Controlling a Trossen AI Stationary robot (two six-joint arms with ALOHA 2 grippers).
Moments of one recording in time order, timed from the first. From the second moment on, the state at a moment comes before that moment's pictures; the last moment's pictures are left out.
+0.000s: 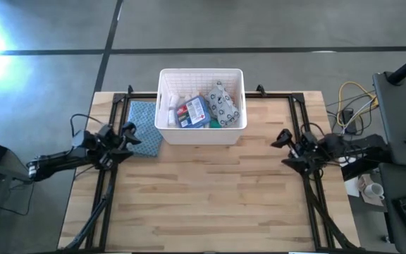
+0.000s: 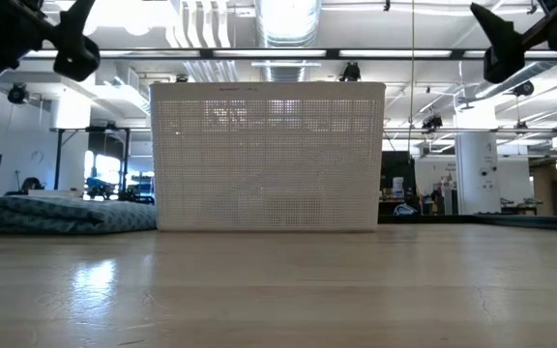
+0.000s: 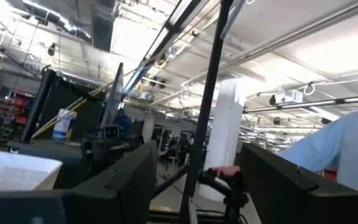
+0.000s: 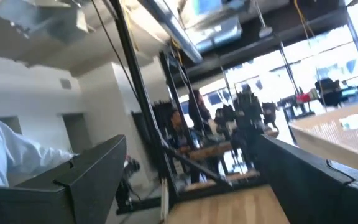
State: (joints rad) left arm 0.25 0.06 0.01 0.56 0.45 -0.49; right arm 0.17 0.08 0.01 0.48 -0.02 0.38
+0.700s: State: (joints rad) left arm 0.25 0.00 0.01 0.45 0.45 -0.49; right arm 0.11 0.00 0.01 0.14 -0.02 0.39
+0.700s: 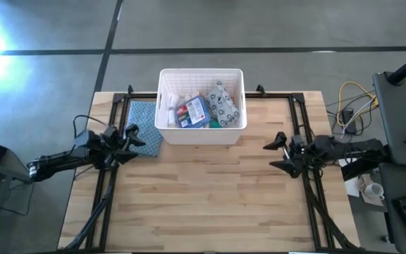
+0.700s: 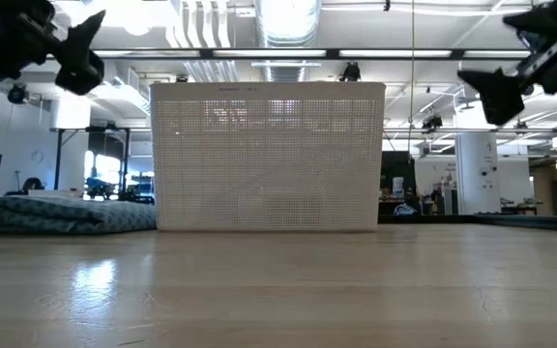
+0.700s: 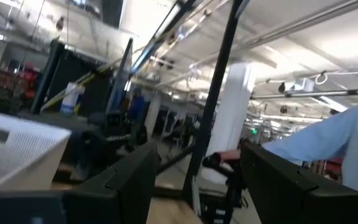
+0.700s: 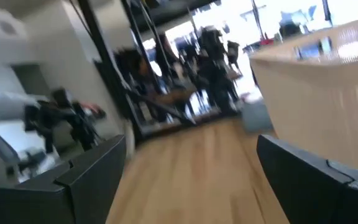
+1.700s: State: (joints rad) left arm 0.15 0.00 0.01 0.07 0.45 -0.49; right arm 0.10 0.00 0.01 0.01 -0.02 0.39
